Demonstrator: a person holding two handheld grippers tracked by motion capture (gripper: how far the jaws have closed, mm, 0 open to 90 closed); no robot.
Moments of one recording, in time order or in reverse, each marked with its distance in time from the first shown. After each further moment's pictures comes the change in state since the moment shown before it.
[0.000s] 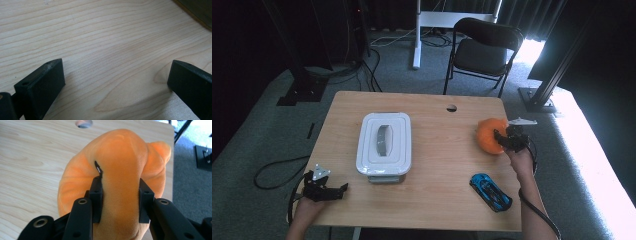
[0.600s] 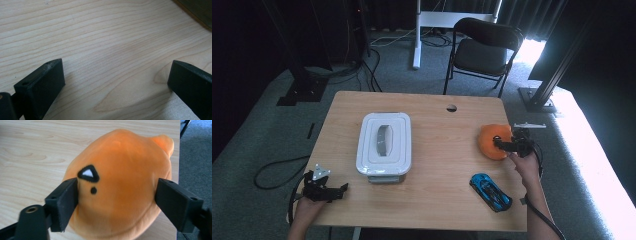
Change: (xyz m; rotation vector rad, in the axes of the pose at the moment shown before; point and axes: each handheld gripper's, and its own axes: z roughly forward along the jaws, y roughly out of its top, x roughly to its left) left arm 0.000 0.000 0.000 0.001 0.002 -0.005; right arm -0.016 -0.014 -0.006 0.050 0.084 0.116
